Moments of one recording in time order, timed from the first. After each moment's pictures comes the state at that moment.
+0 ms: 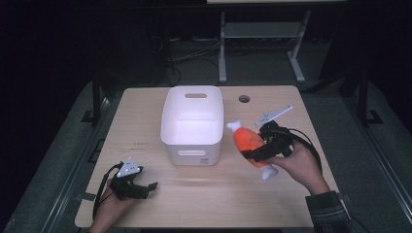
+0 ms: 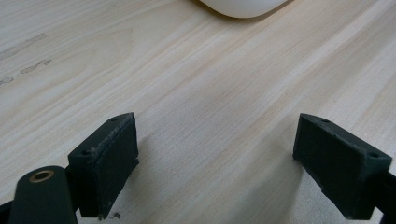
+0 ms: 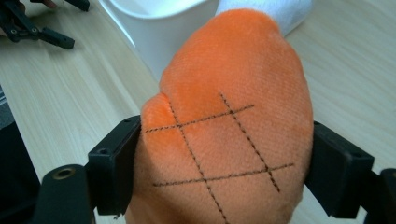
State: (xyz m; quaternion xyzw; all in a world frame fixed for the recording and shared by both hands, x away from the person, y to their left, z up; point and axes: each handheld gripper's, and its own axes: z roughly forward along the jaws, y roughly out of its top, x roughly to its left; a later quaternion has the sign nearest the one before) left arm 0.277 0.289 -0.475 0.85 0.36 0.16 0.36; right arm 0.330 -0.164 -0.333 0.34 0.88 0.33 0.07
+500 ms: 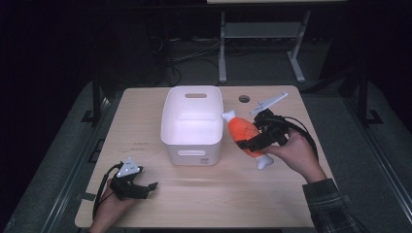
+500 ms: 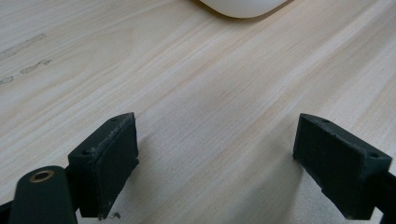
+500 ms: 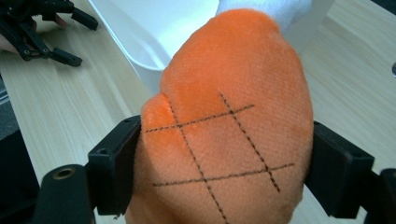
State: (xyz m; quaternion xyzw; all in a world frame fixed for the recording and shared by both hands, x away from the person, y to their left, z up) left arm 0.277 0.289 -0.475 0.85 0.36 0.16 0.36; right arm 0.345 -0.151 -0.307 0.32 0.88 0.34 0.07
